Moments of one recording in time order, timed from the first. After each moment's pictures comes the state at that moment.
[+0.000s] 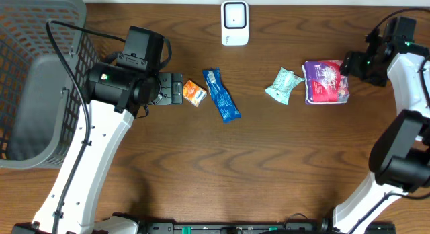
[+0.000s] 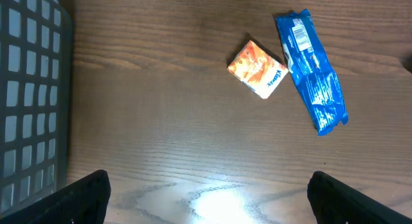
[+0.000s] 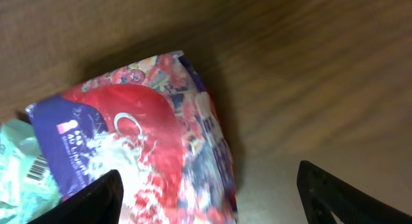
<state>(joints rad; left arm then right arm) -0.29 1.46 1.55 -1.22 -0.11 -0.28 -0.29 2.02 1.62 -0.82 -0.14 0.01</state>
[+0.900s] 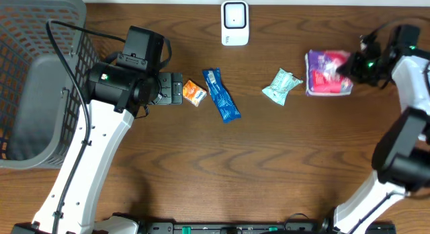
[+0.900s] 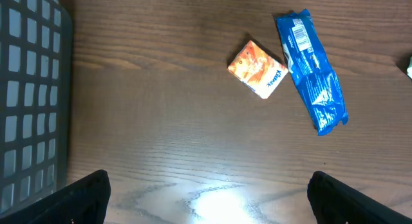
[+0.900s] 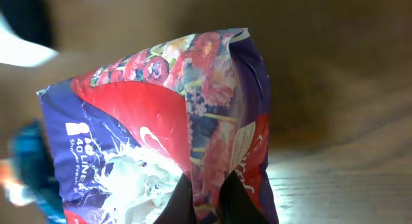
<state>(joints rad) -0.29 1.46 1.55 -1.22 -0.11 -0.28 -0.33 1.99 1.61 -0.83 -0.49 0.04</state>
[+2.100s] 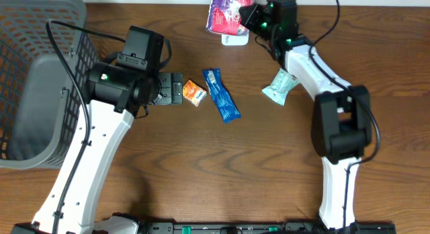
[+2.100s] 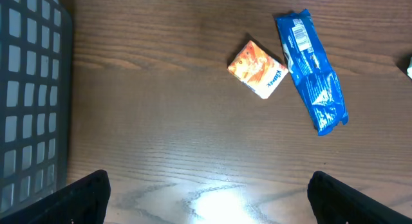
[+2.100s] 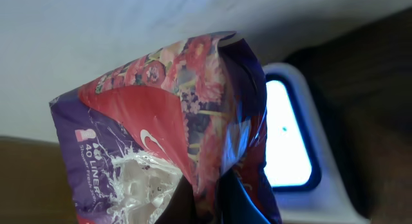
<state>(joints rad) -0.29 1.46 1.55 -1.22 -0.11 -0.28 0.25 2.30 1.80 0.08 -0.30 0.81</state>
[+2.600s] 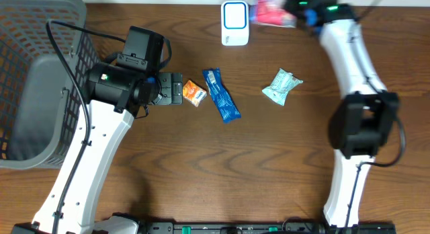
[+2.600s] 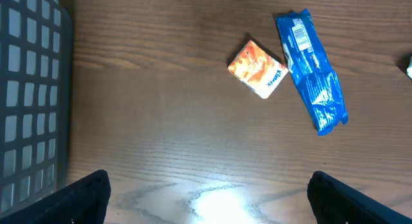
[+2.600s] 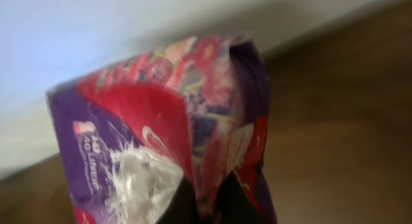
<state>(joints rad) -0.29 1.46 1.55 -1.22 -0.11 -0.28 0.05 2.29 2.17 -0.61 -0.13 0.56</state>
